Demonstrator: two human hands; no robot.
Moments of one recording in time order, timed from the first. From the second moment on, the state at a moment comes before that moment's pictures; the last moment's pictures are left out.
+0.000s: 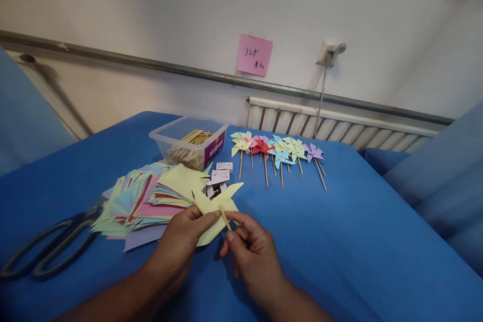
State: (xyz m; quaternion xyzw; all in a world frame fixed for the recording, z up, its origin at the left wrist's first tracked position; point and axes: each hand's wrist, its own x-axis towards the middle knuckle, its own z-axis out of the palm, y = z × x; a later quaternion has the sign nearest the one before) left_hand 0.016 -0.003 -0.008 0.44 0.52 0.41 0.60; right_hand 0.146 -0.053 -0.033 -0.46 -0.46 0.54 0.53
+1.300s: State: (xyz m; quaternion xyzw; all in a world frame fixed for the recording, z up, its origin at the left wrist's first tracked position) left_hand 0.014 -0.003 -0.010 0.47 0.53 0.39 0.60; right_hand 0.150 -0.055 -0.034 -0.51 -0.50 0.48 0.51
